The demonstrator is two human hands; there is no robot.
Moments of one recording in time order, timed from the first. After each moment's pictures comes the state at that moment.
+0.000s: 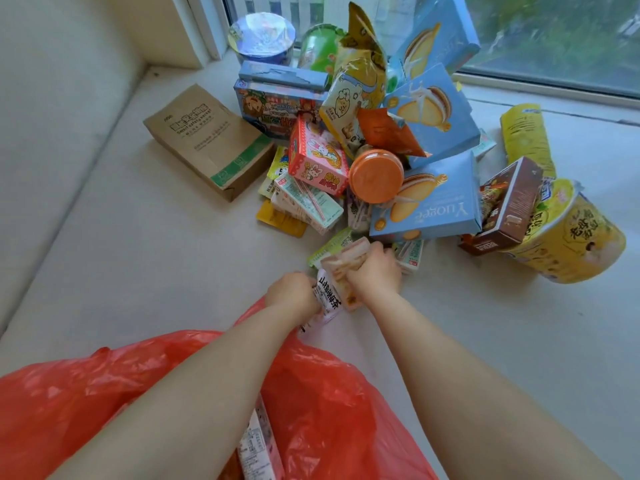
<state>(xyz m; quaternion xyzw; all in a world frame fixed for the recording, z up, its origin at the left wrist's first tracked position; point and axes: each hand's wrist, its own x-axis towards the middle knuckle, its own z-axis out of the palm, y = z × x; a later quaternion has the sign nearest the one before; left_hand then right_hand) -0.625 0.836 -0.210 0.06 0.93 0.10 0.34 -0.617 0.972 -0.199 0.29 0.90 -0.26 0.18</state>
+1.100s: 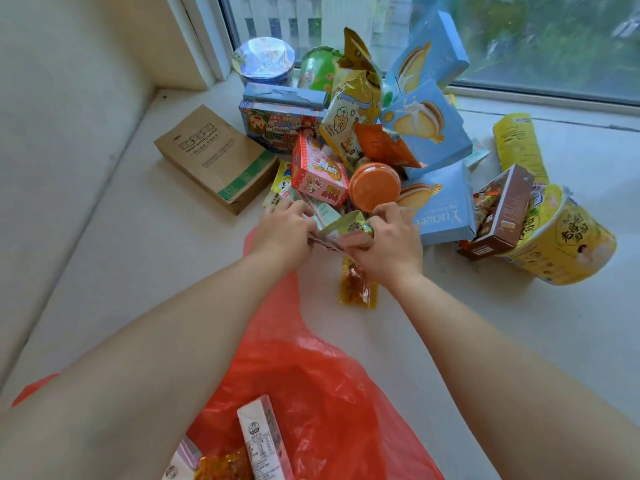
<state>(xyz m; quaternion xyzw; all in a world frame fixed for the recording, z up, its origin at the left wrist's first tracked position) -0.697 0.826 -0.144 0.27 0.96 0.03 0.08 -0.637 0.997 -0.155 0.09 0.98 -0.17 -0.01</state>
